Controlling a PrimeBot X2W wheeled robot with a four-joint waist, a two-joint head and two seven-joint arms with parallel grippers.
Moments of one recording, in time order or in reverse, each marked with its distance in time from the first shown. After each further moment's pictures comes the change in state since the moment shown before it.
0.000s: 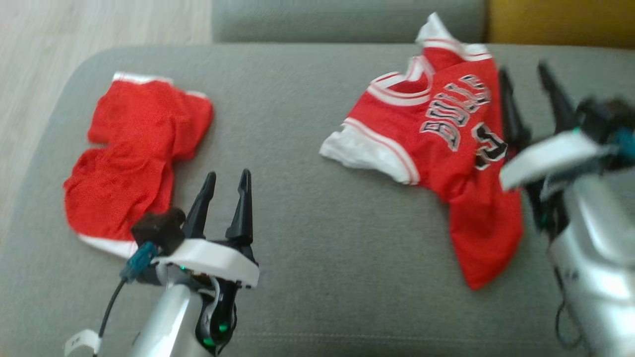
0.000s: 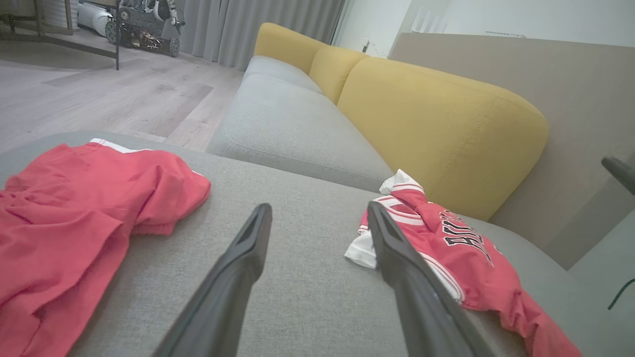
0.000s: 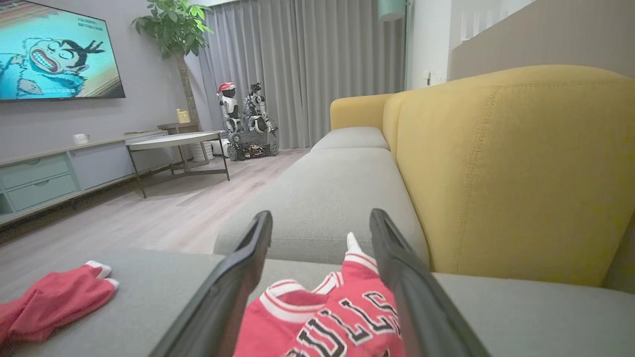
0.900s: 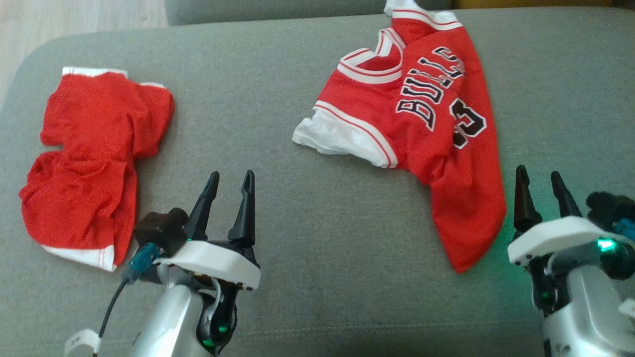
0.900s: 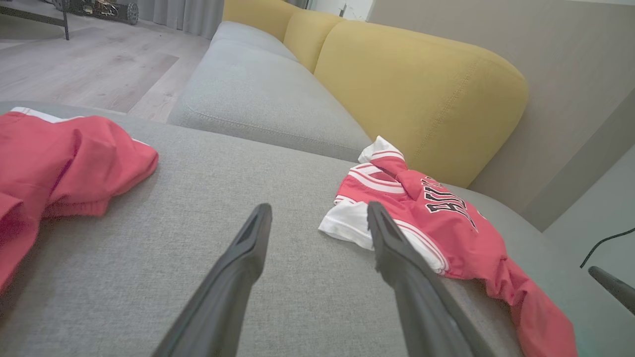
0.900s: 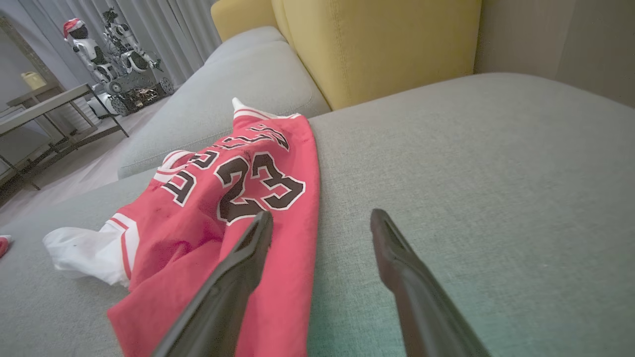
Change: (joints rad) left arm 0.022 0.000 0.004 -0.013 0.022 -0.023 0.000; right arm 0.381 0.192 -0.364 -0.171 -0.117 0.000 0.148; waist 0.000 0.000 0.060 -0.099
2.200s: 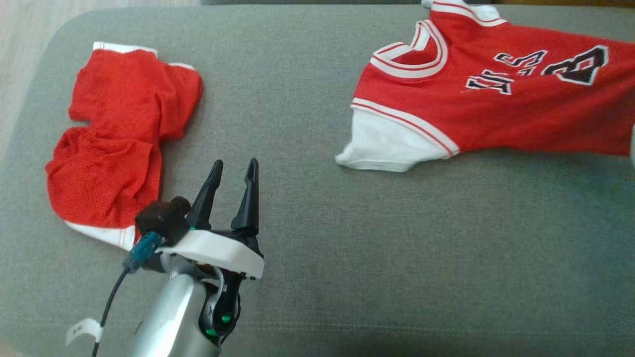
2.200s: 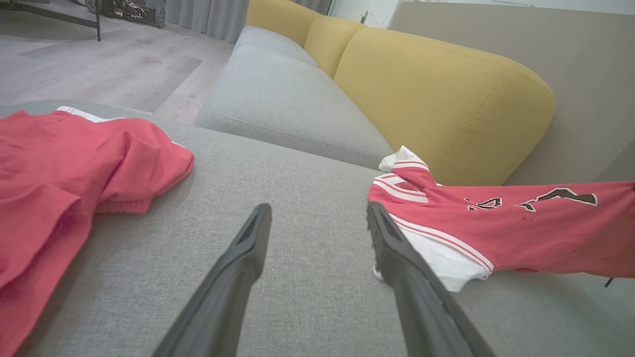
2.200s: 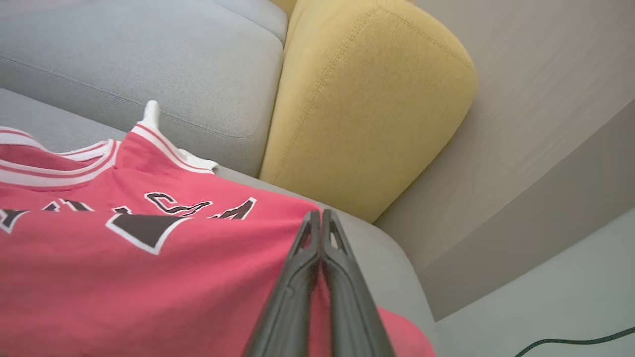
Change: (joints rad) left arm -0.038 0.000 -0.021 0.003 -0.022 0.007 0.000; right arm -0.362 -0.374 0.060 0.143 -0.396 0.000 0.134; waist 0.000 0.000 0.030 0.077
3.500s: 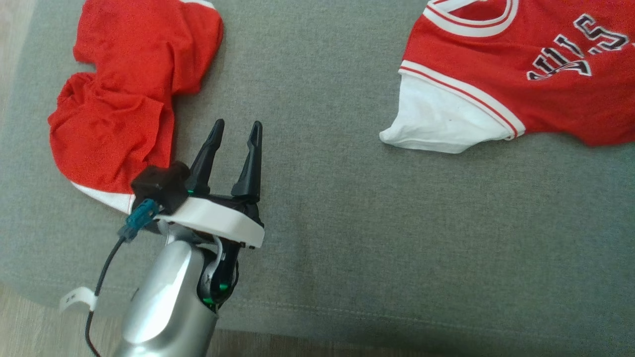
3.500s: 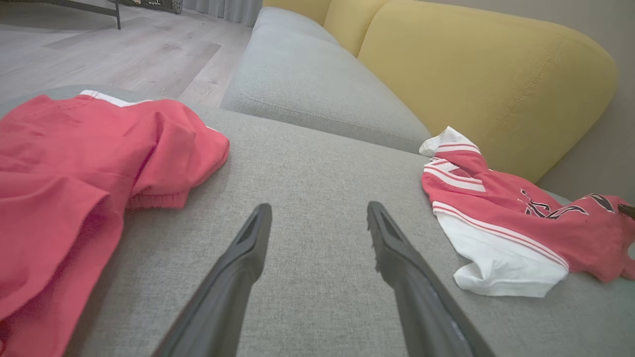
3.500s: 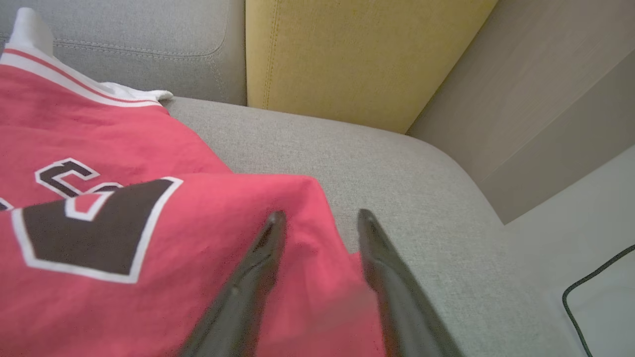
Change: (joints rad) left arm -0.111 -0.001 0.009 0.009 0.047 -0.044 0.000; right arm -0.281 -0.008 -0.318 0.446 -0.151 0.000 -0.071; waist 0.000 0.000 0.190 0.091
